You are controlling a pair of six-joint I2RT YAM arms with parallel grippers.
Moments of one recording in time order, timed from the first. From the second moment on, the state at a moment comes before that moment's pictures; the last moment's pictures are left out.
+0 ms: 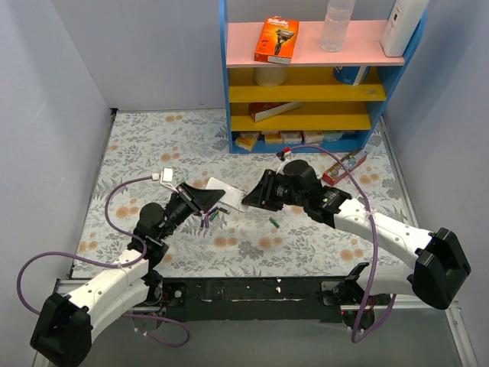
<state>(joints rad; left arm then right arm) -0.50 0.77 0.24 0.65 0.27 -1.07 0.83 1.24 0.87 -0.13 -0.23 1.00</state>
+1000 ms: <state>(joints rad) -0.53 0.77 0.38 0.44 0.36 -0.87 0.75 1.26 1.03 -0.38 -0.17 0.67</state>
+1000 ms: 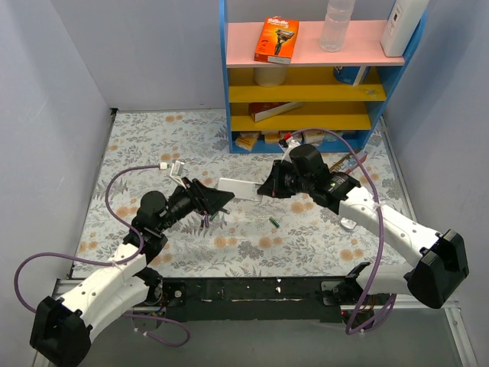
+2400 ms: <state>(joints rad) -0.36 1.09 0.50 0.32 0.94 -0.73 0.76 1.40 1.10 -0.47 -0.31 0.37</state>
